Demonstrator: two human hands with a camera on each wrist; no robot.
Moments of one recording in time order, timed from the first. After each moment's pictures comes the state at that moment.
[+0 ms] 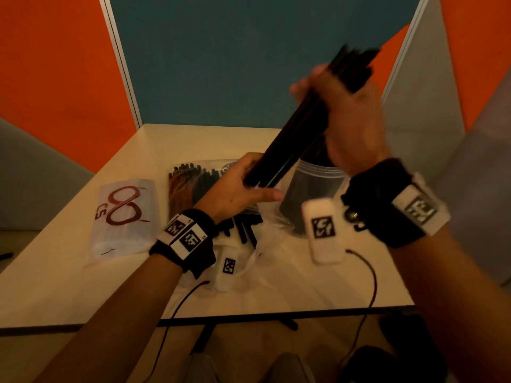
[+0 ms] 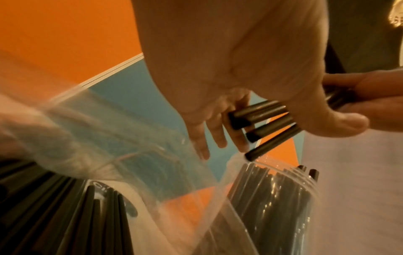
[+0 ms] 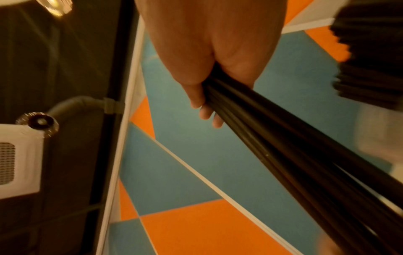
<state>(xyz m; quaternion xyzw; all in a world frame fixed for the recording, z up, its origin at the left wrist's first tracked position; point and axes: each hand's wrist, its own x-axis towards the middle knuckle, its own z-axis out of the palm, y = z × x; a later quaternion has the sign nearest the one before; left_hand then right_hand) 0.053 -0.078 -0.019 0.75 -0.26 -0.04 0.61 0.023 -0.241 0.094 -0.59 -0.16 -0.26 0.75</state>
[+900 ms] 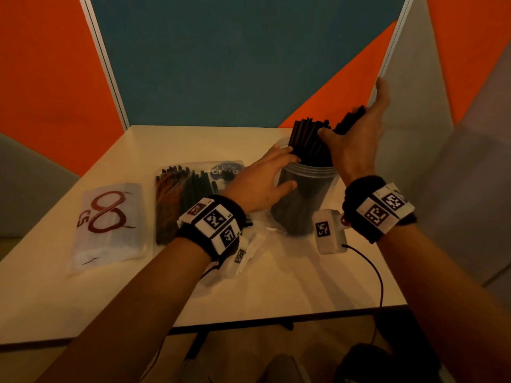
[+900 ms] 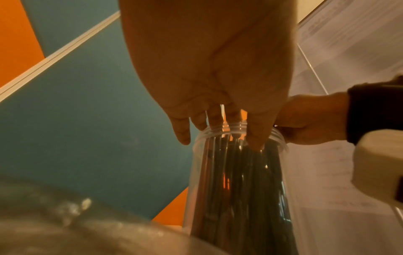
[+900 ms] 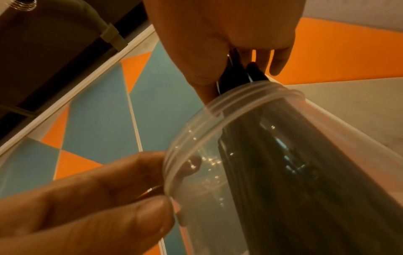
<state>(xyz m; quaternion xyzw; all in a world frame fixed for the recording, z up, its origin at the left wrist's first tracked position) 0.076 -0.137 -0.010 0.86 -0.37 0.09 0.33 0.076 -0.322 0.033 -0.77 0.05 -0.44 0.45</state>
